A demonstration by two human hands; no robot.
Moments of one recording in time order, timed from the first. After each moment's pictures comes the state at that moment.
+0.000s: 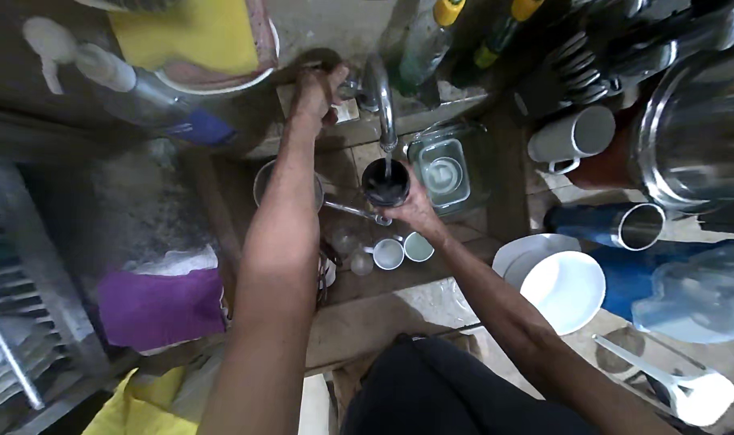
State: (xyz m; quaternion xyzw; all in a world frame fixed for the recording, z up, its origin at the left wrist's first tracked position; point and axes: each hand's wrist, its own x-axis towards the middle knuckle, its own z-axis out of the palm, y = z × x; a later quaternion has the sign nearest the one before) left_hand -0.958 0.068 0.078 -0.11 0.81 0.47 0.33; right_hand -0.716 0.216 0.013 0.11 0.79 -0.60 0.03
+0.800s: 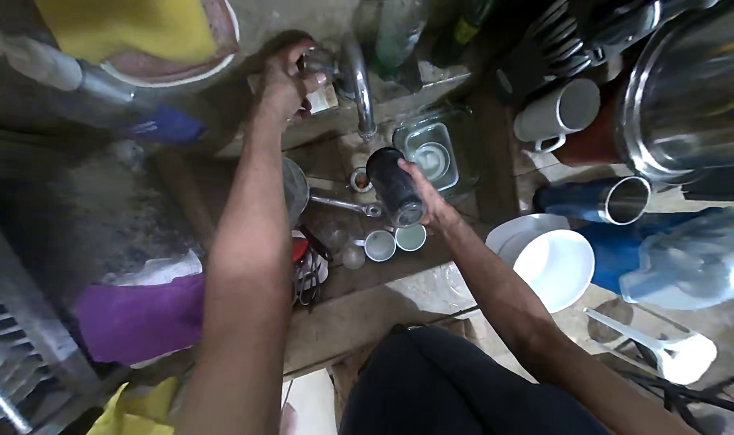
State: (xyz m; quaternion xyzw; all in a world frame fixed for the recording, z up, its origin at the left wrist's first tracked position) left_hand -0.957 0.053 0.076 0.01 0.83 0.46 0.32; right_hand -0.709 0.246 0.030 0.36 0.38 -0.81 0.24
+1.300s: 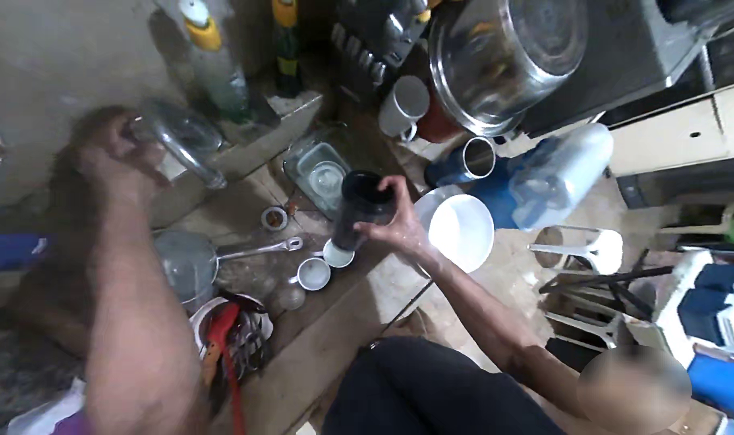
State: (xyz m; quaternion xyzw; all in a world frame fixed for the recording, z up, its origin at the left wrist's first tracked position) left_hand -0.933 0.047 0.072 0.06 0.86 0.45 0.23; right_hand -0.575 0.299 0.118 0.24 0.81 -0.53 -0.12
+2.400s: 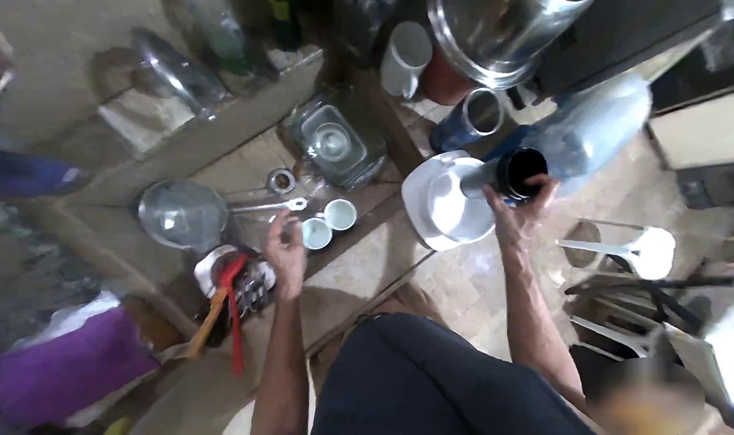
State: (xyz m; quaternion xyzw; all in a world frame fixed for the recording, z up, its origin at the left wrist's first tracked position) left_hand -0.608 0.032 0.051 0.12 0.84 0.50 0.17; right_hand -0.388 0.386 0.150 0.45 0.80 -0.25 -0.30
